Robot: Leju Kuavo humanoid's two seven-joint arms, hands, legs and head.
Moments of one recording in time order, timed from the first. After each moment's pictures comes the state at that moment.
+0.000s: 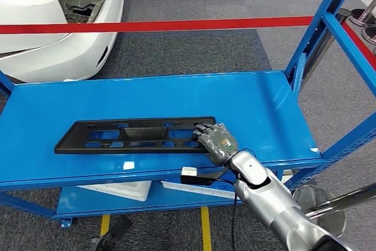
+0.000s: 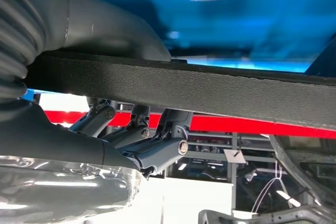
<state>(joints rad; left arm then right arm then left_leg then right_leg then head) -0.14 -0.23 0.79 -0.21 -1.35 0.19 -0.30 -0.56 -0.01 0.66 -0.68 1.12 -0.59 -0.38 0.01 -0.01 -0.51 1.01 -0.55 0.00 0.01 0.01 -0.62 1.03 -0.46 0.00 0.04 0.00</state>
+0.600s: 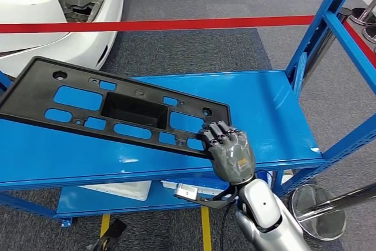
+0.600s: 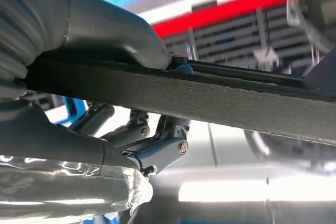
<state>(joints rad) -0.10 -0.23 0.81 -0.21 -1.26 0.24 -0.35 -0.18 -0.04 0.52 -1.44 1.42 -0.69 -0.14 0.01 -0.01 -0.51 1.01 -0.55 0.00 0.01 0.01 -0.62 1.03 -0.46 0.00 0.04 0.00</state>
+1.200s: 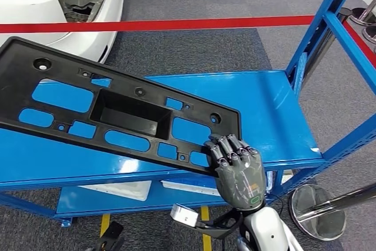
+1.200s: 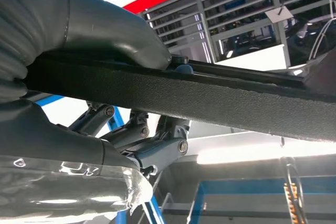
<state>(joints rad) -0.09 -0.23 0.85 -0.21 -1.23 0.23 -0.39 -0.01 -0.02 0.52 -1.69 1.55 -0.69 -0.06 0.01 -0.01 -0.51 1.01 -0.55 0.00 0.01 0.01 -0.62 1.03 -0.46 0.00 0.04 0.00</state>
